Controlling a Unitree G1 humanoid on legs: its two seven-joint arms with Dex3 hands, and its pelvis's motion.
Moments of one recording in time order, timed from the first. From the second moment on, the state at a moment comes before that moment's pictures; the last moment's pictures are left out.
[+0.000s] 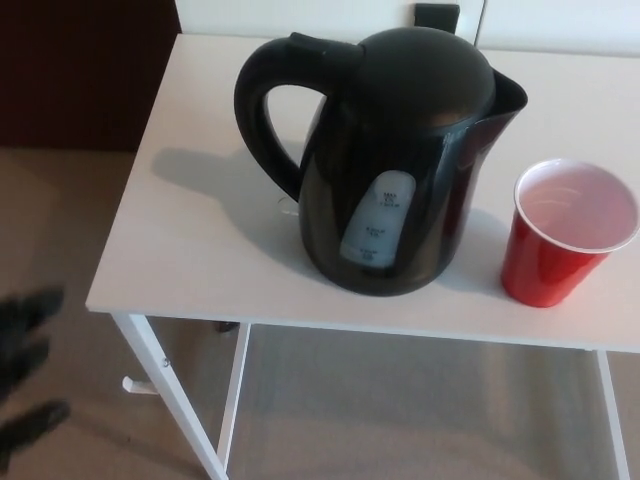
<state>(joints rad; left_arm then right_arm) 0.34 0.45 0.44 -0.09 -0.09 0.26 -0.76 0.12 -0.42 0.06 0.98 -0.22 -0.13 0.17</state>
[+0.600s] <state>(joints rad) 0.39 0.38 0.32 0.60 0.00 0.04 -0.52 0.12 -0.41 -0.06 1.06 -0.17 -0.18 0.16</state>
